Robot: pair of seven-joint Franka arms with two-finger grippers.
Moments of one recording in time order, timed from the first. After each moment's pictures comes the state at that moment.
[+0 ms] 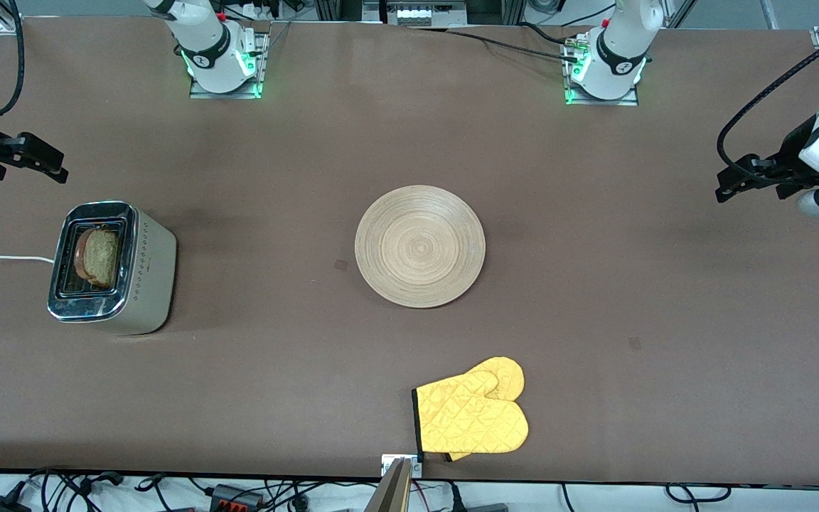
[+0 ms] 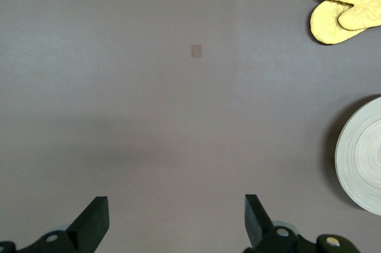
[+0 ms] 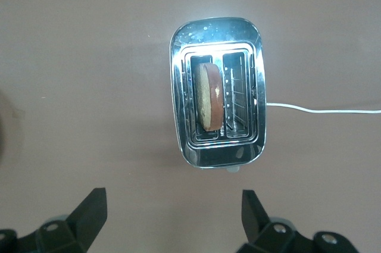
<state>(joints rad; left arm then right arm) 0.09 -0.01 -0.09 -1.68 0.00 1.67 -0.08 -0.03 -0.05 -0.02 -1.72 -0.04 1.68 -0.02</state>
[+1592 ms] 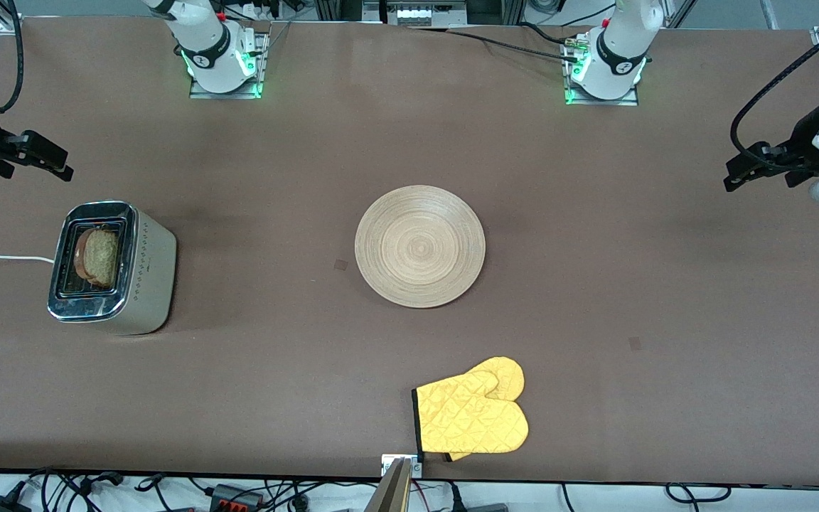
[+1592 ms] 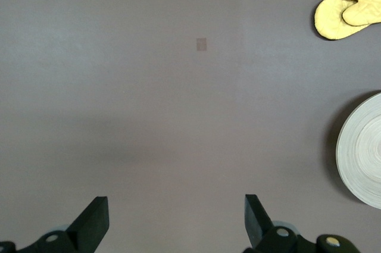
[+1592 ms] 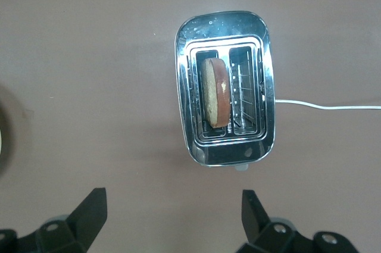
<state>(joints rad) 0.10 -0.03 -0.09 -1.68 0.00 1.64 -0.08 -0.04 -0.08 -0.02 -1.77 -0.01 1.71 -0.02</state>
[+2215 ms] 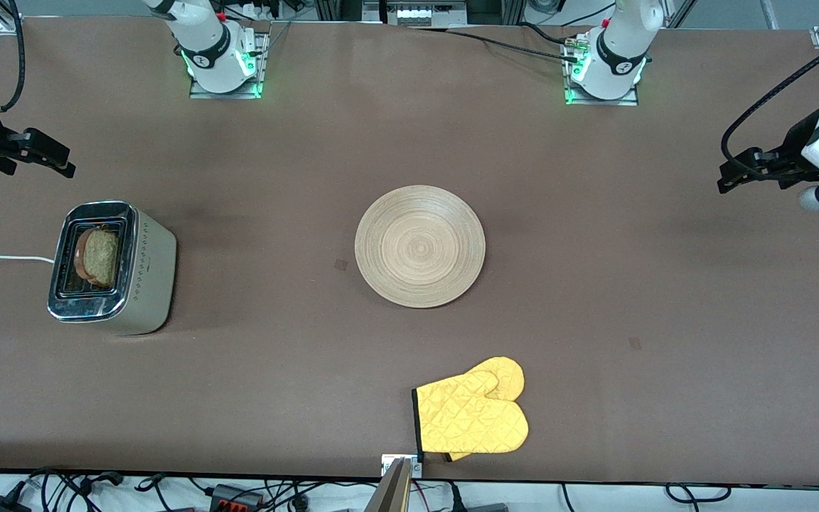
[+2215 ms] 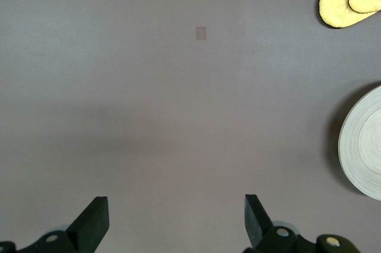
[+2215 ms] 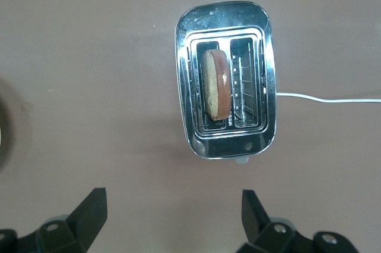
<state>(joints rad) 0.10 0.00 -0.09 -1.66 0.00 1.60 -0.08 -0.04 -0.08 -0.02 -1.77 -0.01 1.68 -0.02</state>
